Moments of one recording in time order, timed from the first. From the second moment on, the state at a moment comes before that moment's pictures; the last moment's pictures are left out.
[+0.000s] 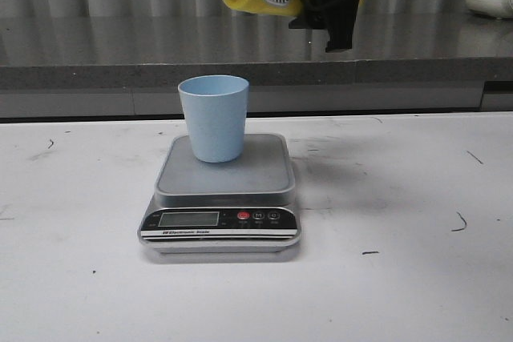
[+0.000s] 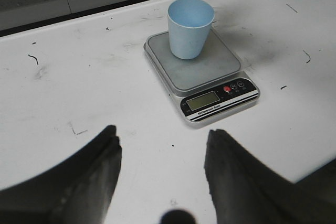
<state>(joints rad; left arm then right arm) -0.51 0.48 -0.69 0.05 0.80 -0.09 0.42 1.79 -1.28 0.32 -0.14 -1.76</state>
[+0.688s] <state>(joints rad) -0.51 0.48 -0.69 0.05 0.80 -0.09 0.43 1.86 -1.29 0.77 -0.36 -2.46</state>
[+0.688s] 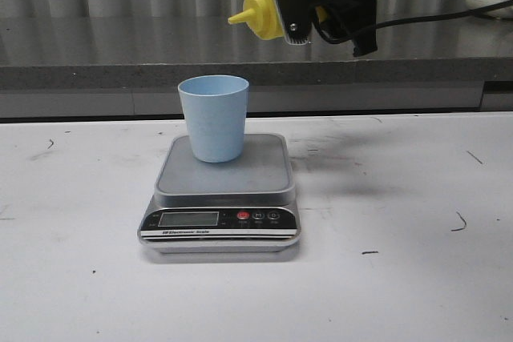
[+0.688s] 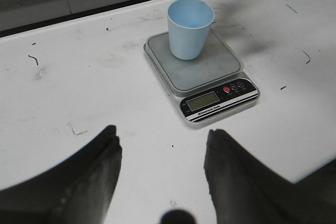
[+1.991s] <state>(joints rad) -0.51 0.48 -0.69 0.05 0.80 -0.09 0.29 1.67 -1.25 1.85 -0.35 -2.39</state>
